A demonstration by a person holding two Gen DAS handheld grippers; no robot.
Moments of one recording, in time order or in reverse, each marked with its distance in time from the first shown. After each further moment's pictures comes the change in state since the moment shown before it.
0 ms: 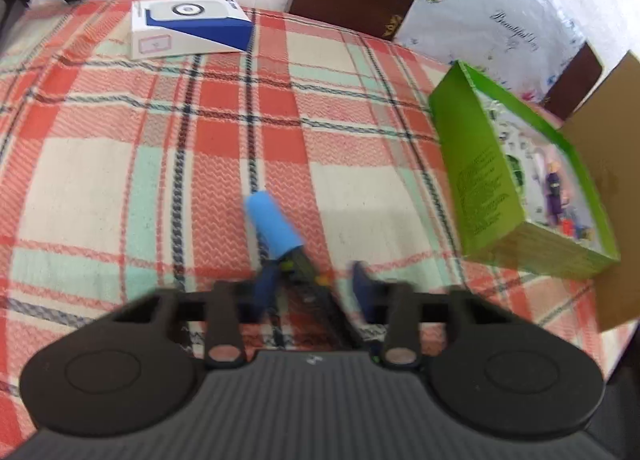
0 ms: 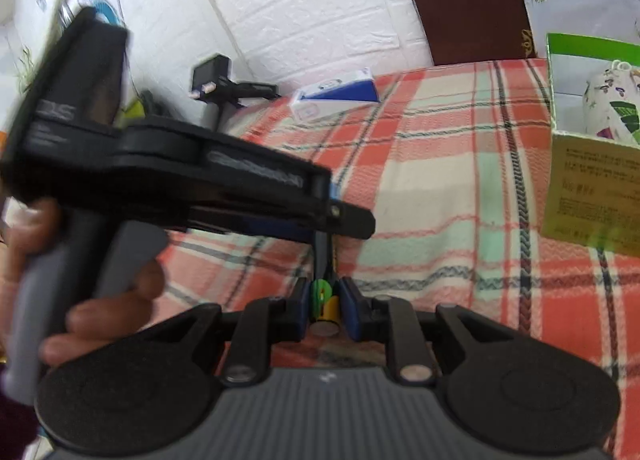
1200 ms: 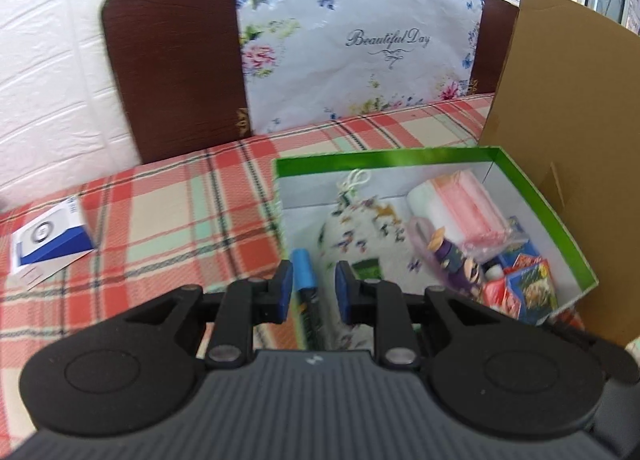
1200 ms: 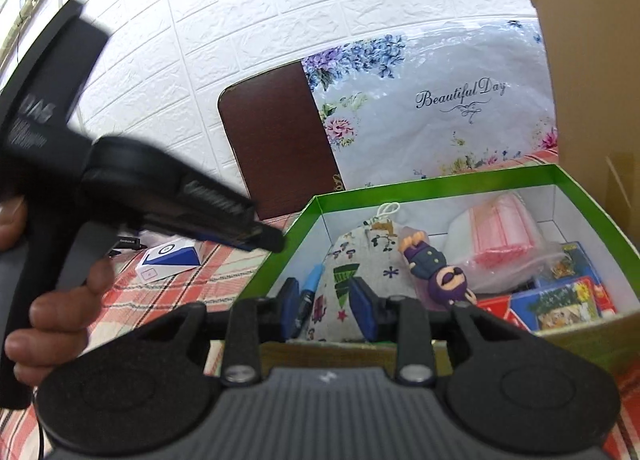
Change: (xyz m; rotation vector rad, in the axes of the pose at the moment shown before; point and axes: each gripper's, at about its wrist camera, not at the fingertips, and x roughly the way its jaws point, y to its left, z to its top) left arm 0.009 -0.175 0.056 0.391 -0.165 0.067; right arm -0.105 -0.108 0.027 0.109 -0.384 -0.324
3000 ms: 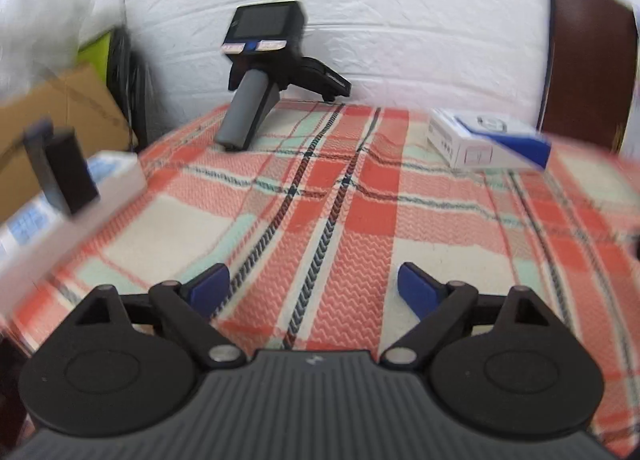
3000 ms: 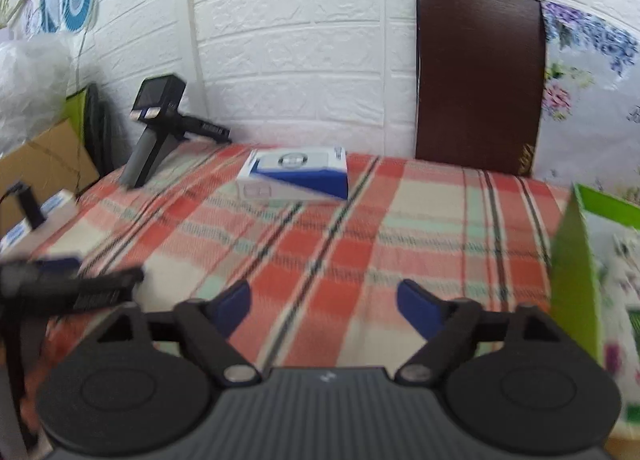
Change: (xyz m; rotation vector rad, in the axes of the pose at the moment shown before) left arm -0.036 0.258 -0.173 -0.429 -0.153 0.589; right arm 0.144 0.185 -0.021 -0.328 0.222 0.121
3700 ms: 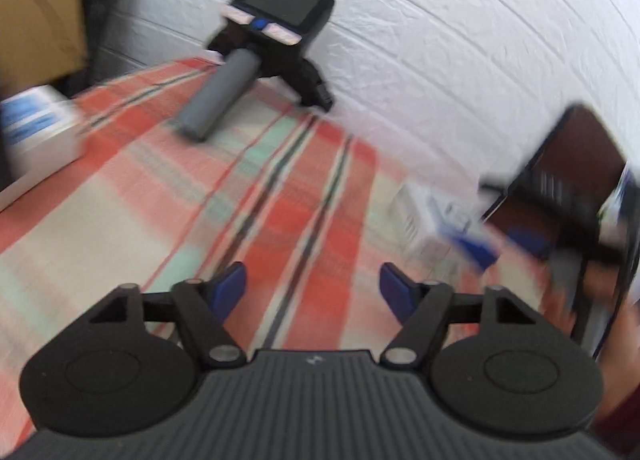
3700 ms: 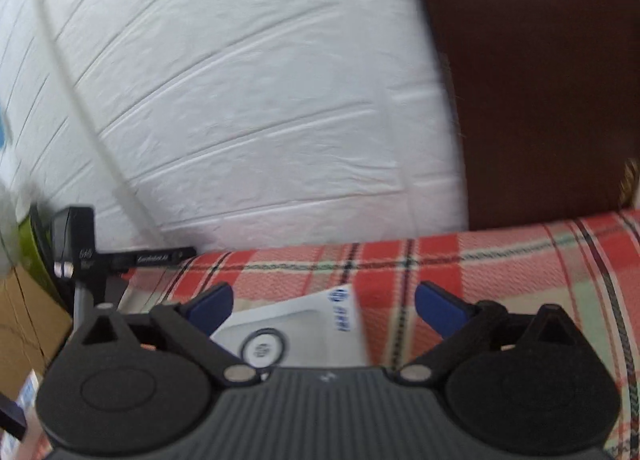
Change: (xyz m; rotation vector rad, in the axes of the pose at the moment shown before) left arm 0.050 0.042 0.063 -0.366 0.126 -0.335; right arm 0.161 -0.052 0.106 0.330 0.031 0.095
